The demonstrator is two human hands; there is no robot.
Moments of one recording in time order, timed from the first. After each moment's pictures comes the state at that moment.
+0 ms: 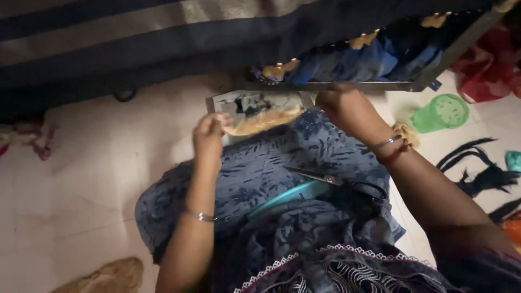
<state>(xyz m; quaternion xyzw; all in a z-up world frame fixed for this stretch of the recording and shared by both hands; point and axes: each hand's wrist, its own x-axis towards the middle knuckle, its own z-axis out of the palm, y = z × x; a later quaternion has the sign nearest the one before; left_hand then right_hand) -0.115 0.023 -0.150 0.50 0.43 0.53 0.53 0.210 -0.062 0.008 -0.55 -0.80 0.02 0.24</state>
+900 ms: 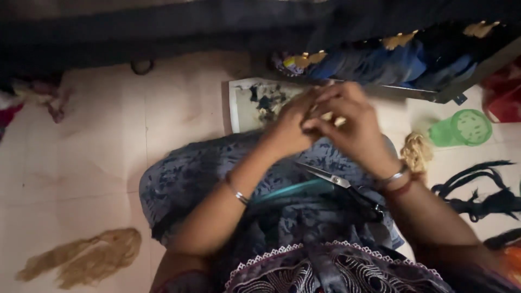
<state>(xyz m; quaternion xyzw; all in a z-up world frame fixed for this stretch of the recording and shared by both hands) -0.013 -0.022 -0.019 0.80 0.21 0.43 0.36 0.146 -0.083 0.047 -0.47 -0.78 0.13 0.40</state>
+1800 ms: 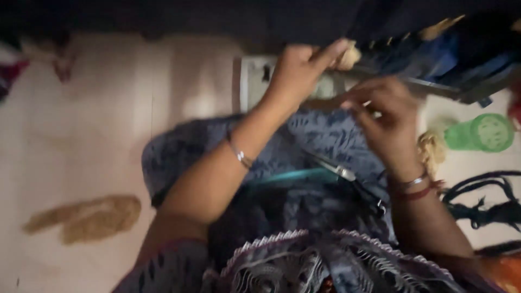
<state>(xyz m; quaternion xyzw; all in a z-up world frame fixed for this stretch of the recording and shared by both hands) 0.011 0.028 -0.030 0.55 0.34 0.48 0.59 0.158 -0.104 0.049 -0.51 -0.73 0.15 0.42</state>
